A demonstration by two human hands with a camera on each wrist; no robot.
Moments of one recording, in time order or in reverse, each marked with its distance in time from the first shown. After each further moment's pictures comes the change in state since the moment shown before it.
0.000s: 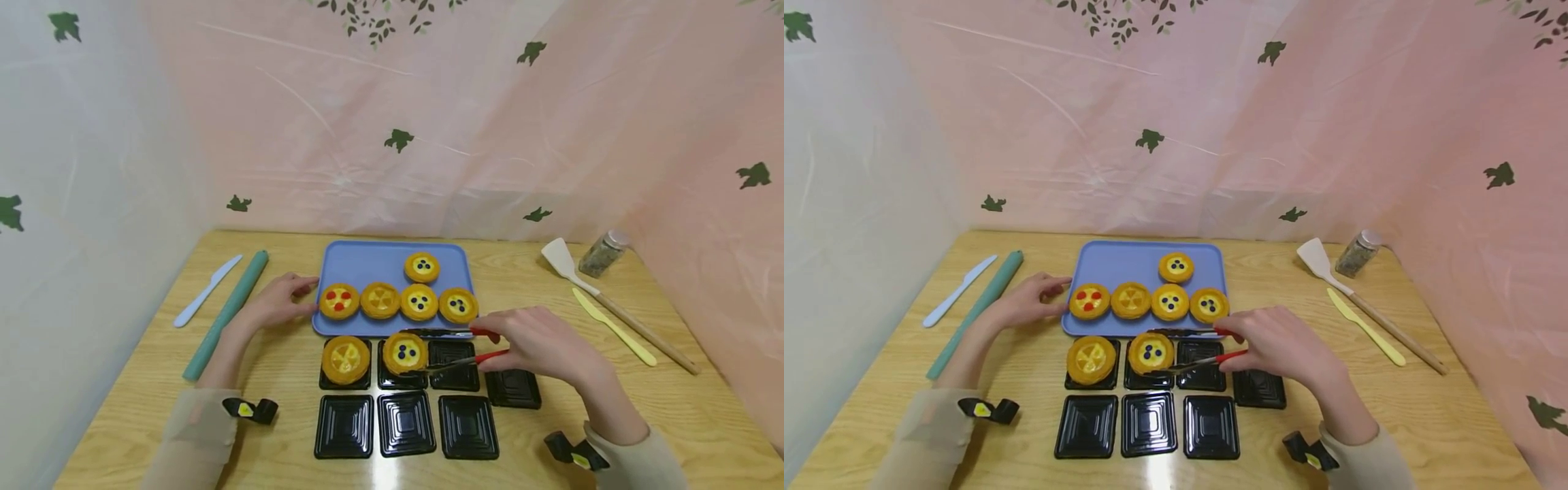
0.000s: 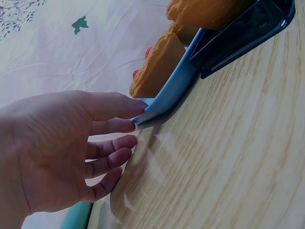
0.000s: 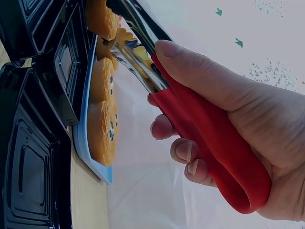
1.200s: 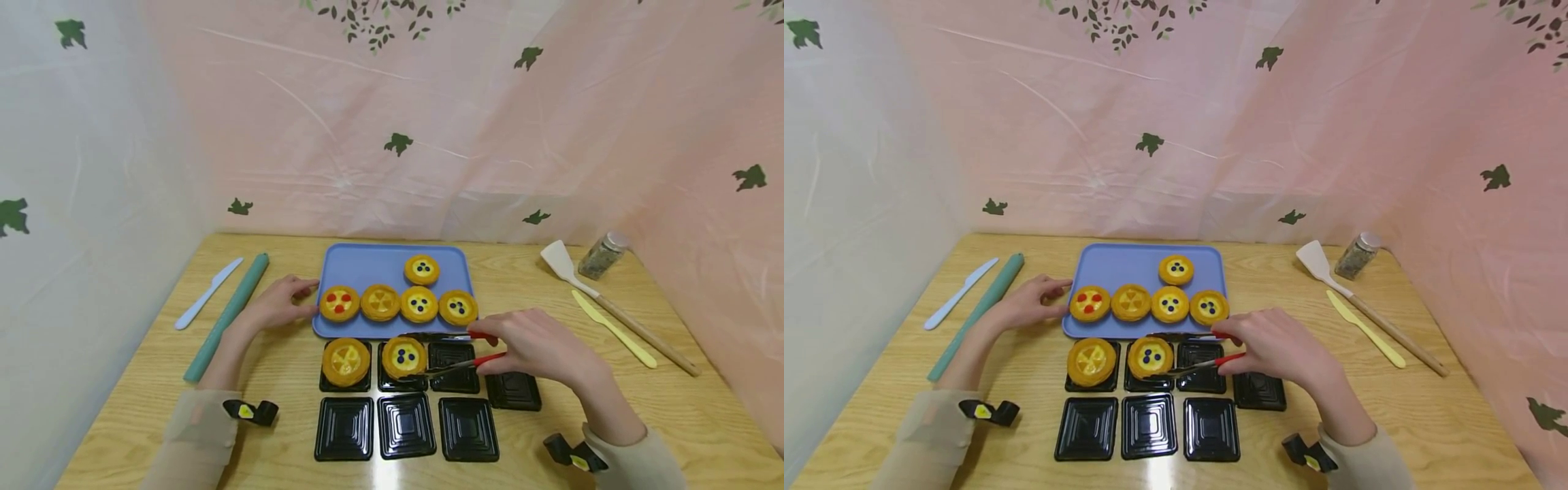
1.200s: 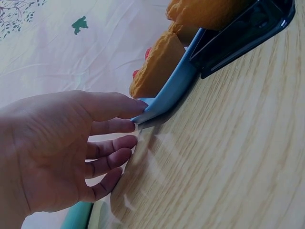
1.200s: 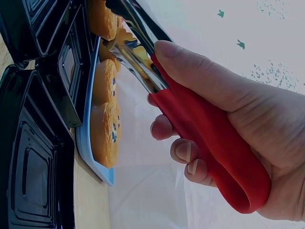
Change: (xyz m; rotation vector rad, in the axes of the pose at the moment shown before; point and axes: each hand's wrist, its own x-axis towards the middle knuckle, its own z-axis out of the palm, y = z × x) left_hand -0.001 0.003 -0.002 0.006 -0.014 -0.009; right_hand 0.001 0.000 0.001 0.016 -0.017 -0.019
